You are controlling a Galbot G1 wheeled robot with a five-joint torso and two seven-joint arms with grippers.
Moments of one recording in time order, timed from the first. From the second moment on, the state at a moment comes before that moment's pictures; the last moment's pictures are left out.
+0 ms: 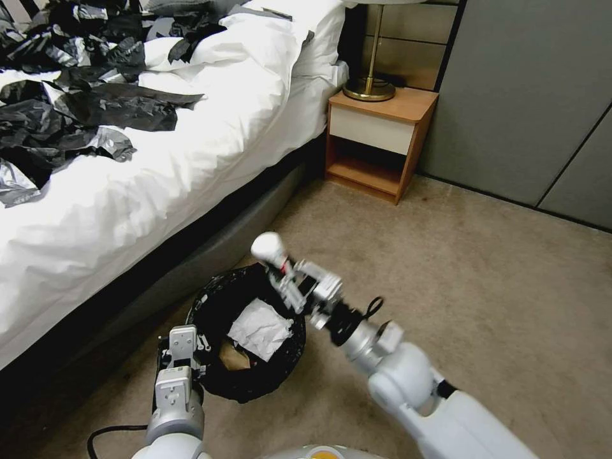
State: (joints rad) left arm 1.82 -1.51 -0.45 -2.33 0.06 0.44 -0.35; right arm -1.12 1.14 -0.15 1.92 0.31 0.32 -0.21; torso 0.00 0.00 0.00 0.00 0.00
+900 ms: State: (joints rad) left arm 1.82 -1.52 -0.44 -2.34 0.07 0.43 -0.35; right arm -1.12 1.18 -0.26 1.75 0.19 0.29 -0.21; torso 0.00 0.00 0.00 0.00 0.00
